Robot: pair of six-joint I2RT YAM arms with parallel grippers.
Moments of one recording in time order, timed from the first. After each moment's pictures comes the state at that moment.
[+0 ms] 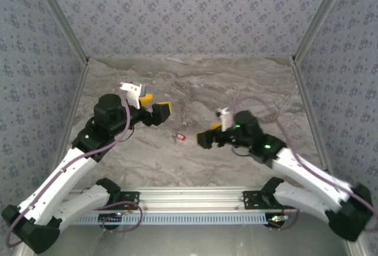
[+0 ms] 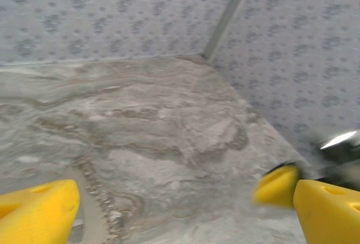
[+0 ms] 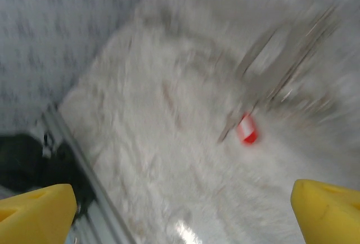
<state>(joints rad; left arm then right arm) -0.59 0.85 0.92 -0.31 0.17 -0.36 0.71 0.84 0.68 -0.27 -0.26 0.43</state>
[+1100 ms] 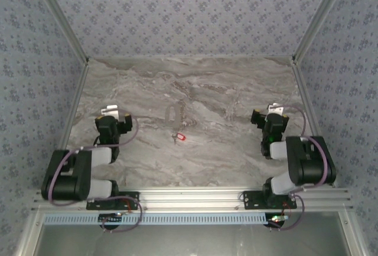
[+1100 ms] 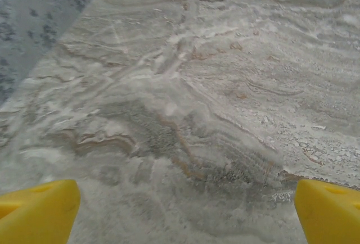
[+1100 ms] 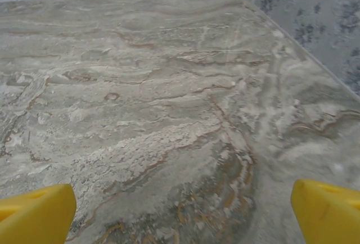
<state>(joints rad) -0.06 1.38 0.26 0.69 -0.22 -0.02 0.00 1.52 0.26 0.87 0.25 0.06</state>
